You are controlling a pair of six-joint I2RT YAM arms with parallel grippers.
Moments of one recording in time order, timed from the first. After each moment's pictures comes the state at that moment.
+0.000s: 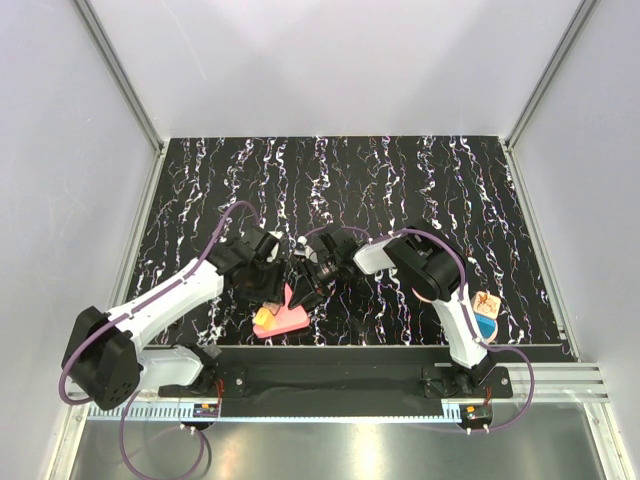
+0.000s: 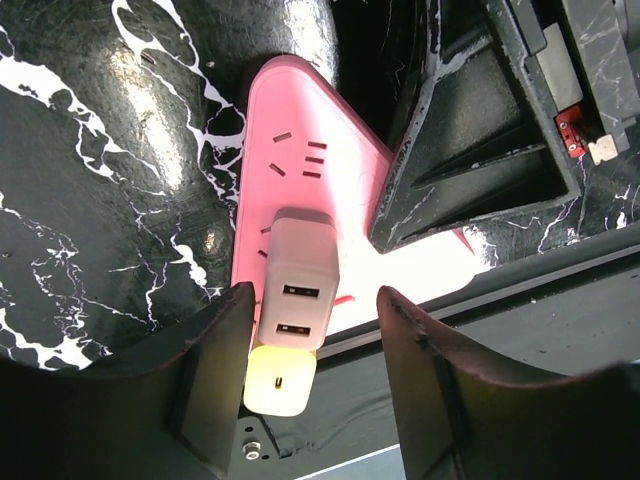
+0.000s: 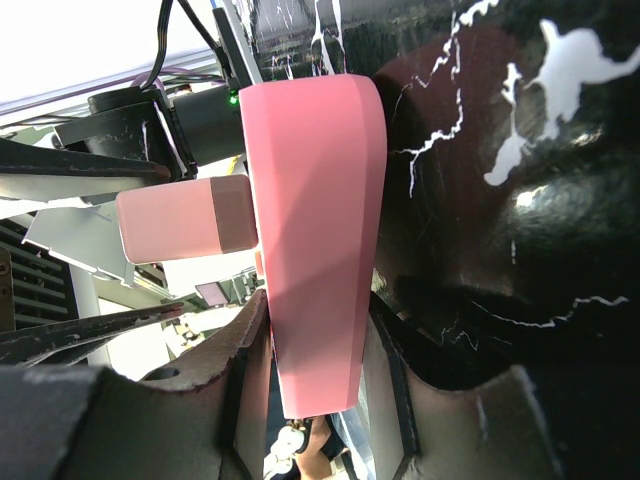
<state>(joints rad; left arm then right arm) -0.64 1.22 0.83 -0.80 0.07 -0.47 0.76 2.21 1.14 0.21 -1.10 0.83</state>
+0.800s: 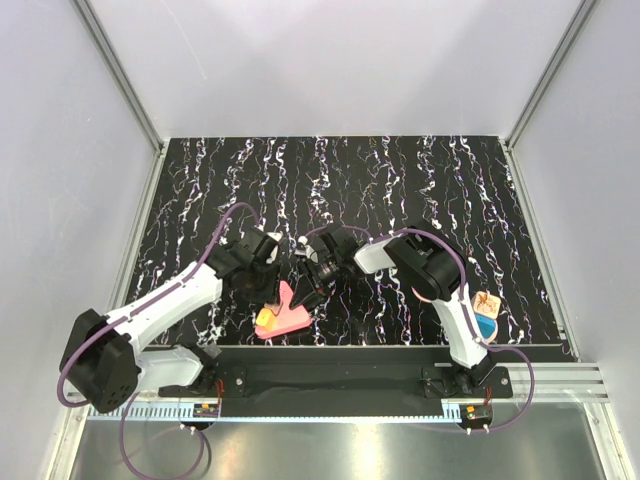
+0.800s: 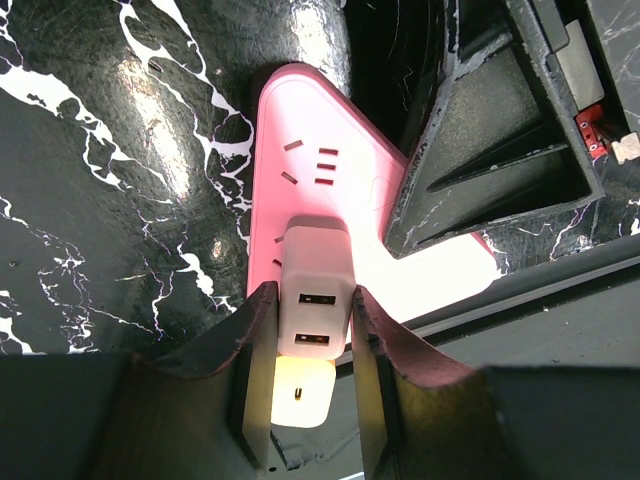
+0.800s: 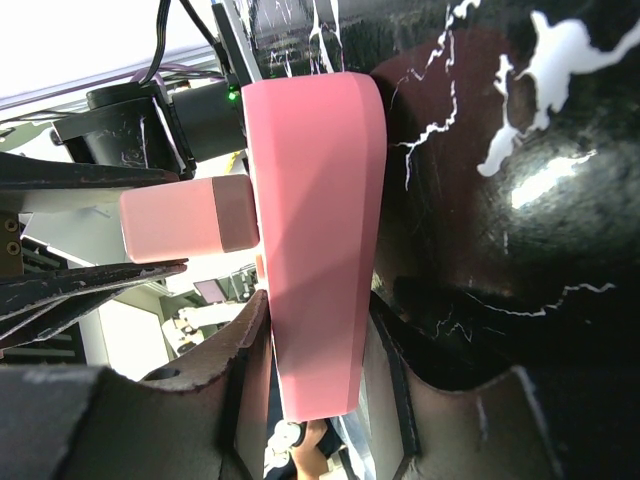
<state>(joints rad) -0.64 1.20 0.80 -0.77 0.06 -0.46 0.75 2.21 1.14 0.20 -1.11 0.82</state>
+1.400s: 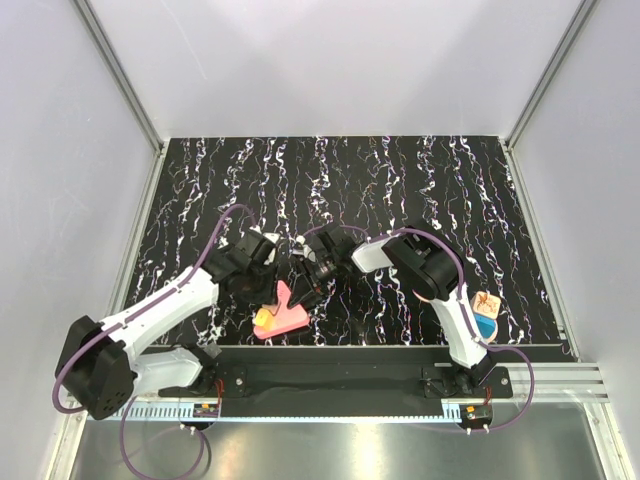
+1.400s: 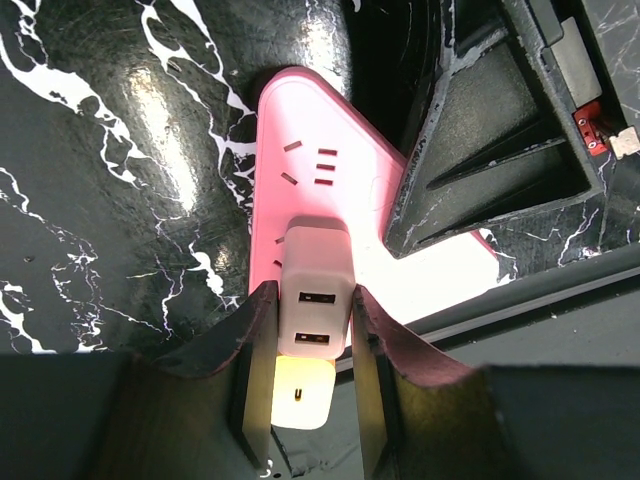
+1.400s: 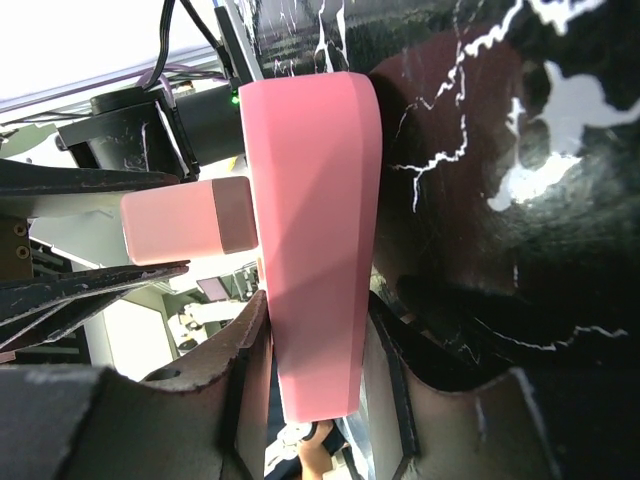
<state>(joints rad) -0.64 1.16 0.78 -0.76 0.03 -0.47 0.76 2.23 1.17 0.18 -1.11 0.82</state>
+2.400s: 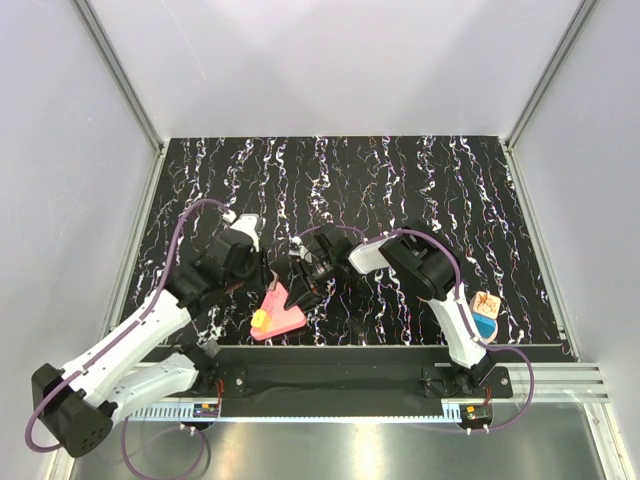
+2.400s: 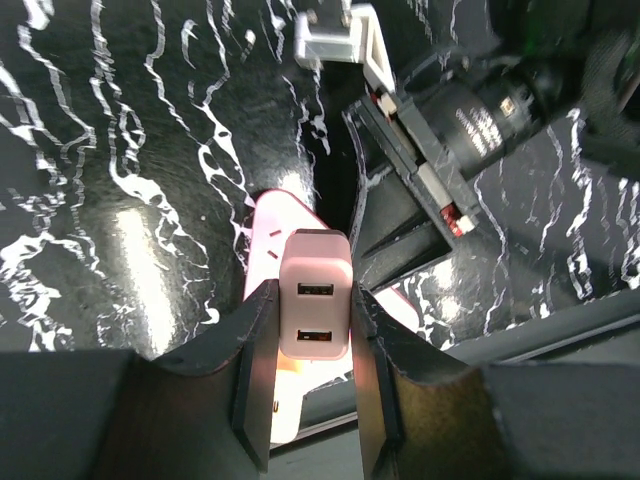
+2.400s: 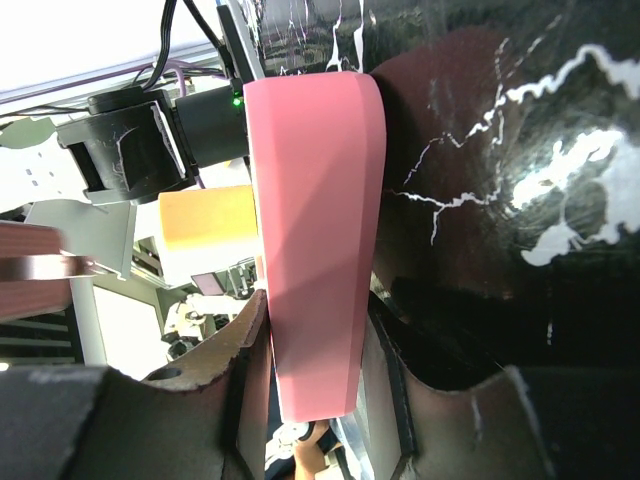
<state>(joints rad) -0.65 0.91 0.78 -0.67 -0.12 -0.51 0.78 2.25 1.19 0.20 -1.11 0.82</state>
